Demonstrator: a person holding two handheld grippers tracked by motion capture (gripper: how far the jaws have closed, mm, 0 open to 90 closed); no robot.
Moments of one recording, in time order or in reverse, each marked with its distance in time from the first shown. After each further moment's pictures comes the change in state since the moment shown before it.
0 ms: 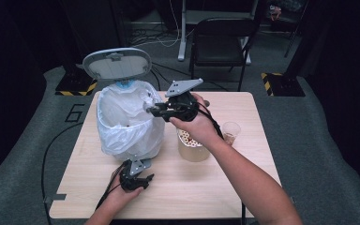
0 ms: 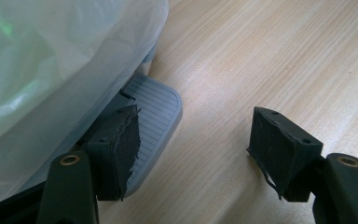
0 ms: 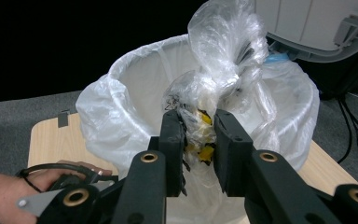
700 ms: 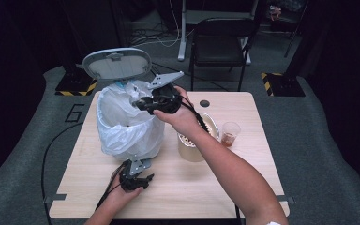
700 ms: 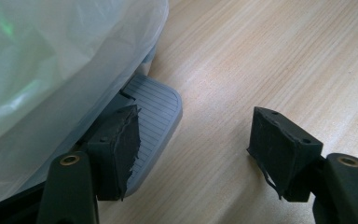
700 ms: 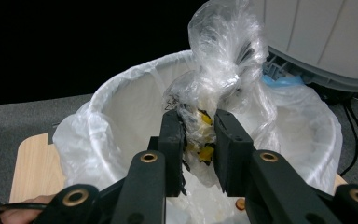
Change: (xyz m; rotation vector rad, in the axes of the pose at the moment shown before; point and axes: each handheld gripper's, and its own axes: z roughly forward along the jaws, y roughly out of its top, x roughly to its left) left arm 0.002 0.000 0.000 -0.012 0.002 0.018; right arm -0.006 0.021 0.043 -0.007 0.007 0.000
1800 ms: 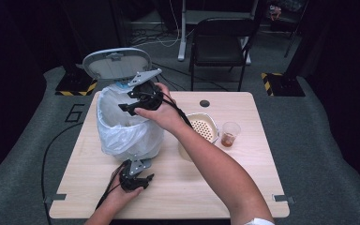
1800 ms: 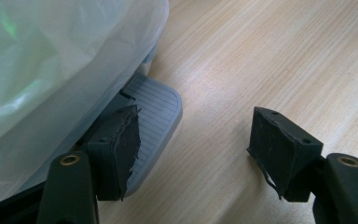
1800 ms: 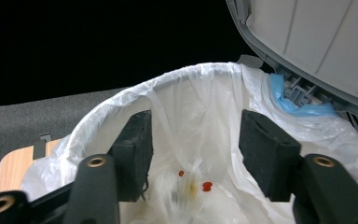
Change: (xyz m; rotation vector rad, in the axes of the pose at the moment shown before) left arm 0.001 0.001 -0.001 0.015 -0.012 0.001; right arm 0.005 0.019 0.047 0.026 -0.008 -0.014
